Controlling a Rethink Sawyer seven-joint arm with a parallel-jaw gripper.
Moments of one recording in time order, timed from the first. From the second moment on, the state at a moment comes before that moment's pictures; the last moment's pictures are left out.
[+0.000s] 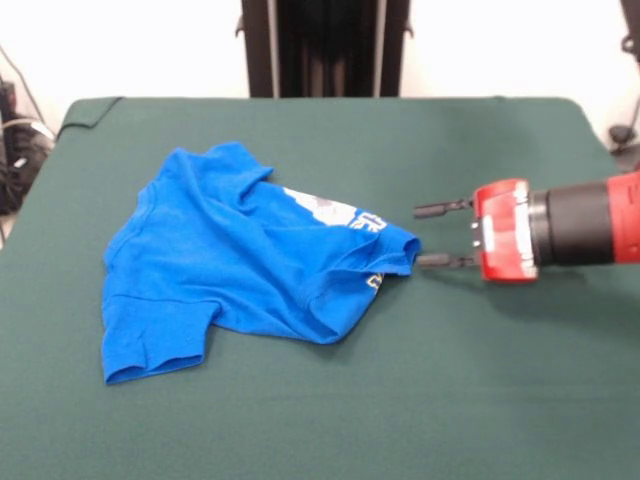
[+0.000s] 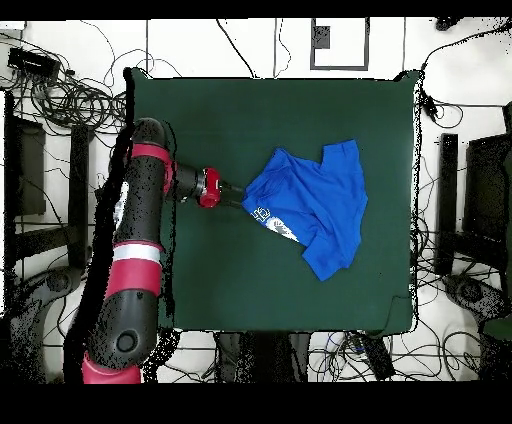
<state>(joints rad) 0.38 0.42 -0.89 0.29 -0.07 1.64 3.15</state>
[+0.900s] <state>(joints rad) 0.56 0.16 -0.89 0.59 -0.08 1.64 3.15</state>
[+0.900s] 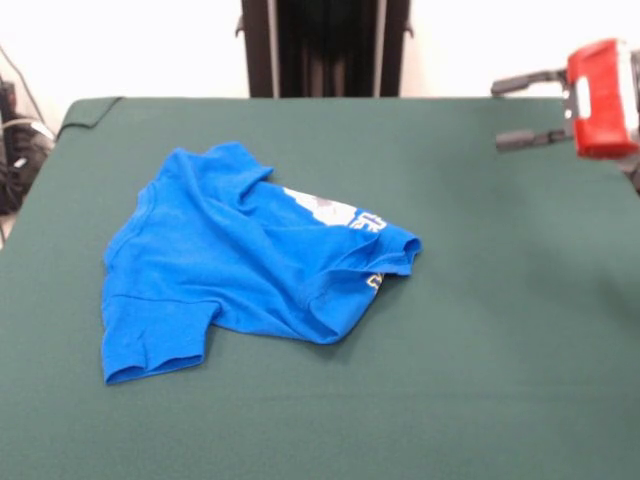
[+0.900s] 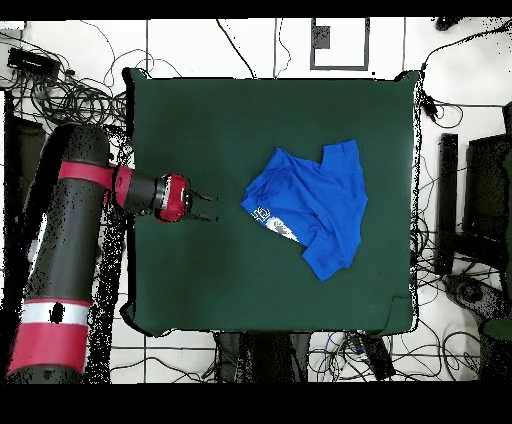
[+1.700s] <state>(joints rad) 0.51 0.21 -0.88 0.64 -0.02 1.50 3.17</state>
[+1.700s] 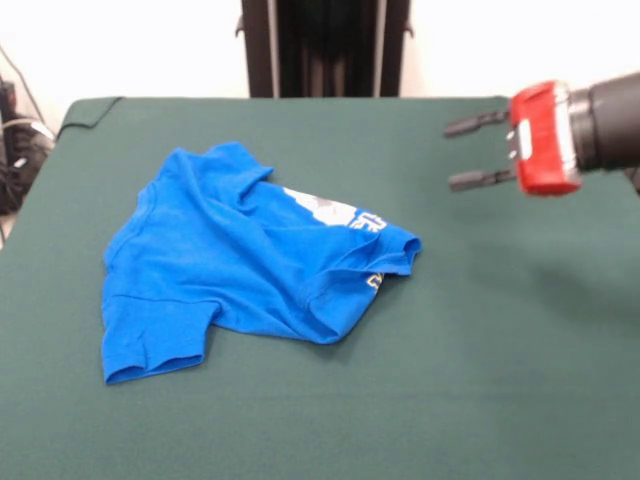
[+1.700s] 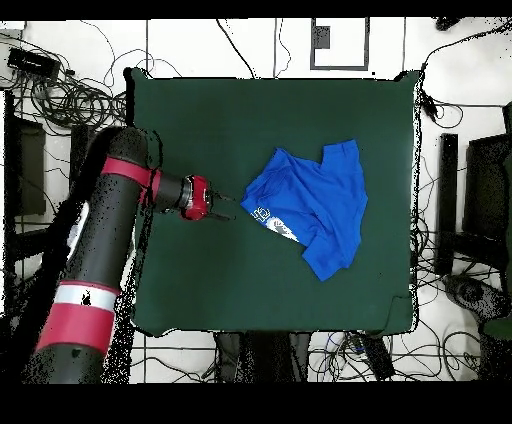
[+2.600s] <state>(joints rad) 0.48 0.38 -0.89 0.63 0.01 1.45 3.27</state>
